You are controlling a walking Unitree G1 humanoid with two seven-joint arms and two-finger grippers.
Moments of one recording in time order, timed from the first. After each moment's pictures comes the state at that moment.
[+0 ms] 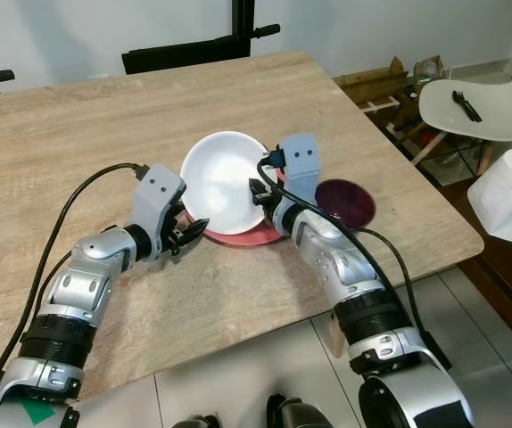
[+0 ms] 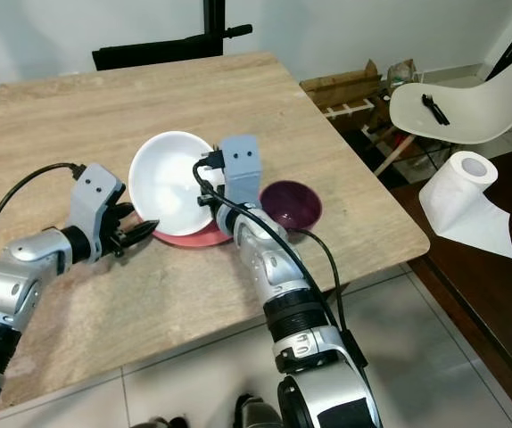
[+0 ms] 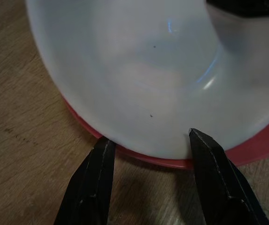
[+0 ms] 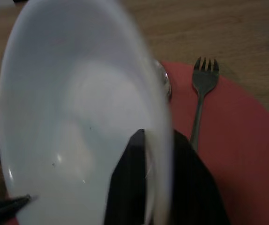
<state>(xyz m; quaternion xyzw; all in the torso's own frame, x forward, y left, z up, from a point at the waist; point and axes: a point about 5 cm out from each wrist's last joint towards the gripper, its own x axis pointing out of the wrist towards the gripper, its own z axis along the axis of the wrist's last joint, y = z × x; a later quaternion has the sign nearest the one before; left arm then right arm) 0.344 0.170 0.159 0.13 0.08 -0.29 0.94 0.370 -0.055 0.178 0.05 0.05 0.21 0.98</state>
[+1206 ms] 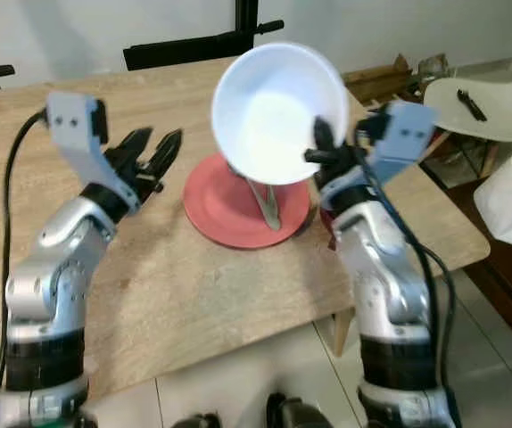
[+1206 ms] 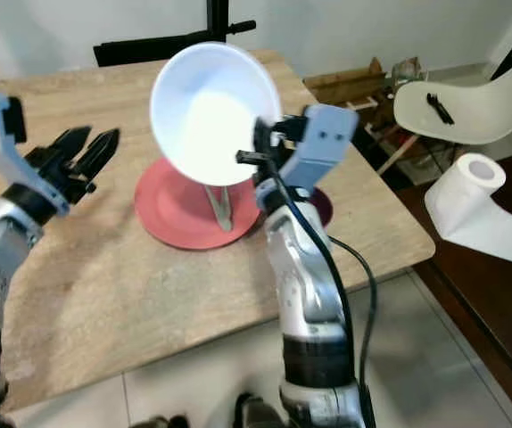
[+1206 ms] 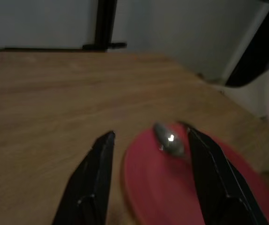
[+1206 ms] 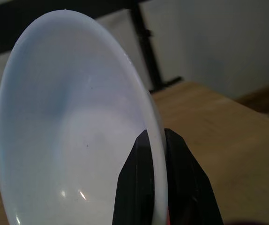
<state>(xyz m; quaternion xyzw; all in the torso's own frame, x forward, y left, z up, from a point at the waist) 0.307 0.181 0.229 -0.09 -0.08 -0.15 0.98 0.311 -0.115 0.237 0.17 -0.17 0.05 0.97</state>
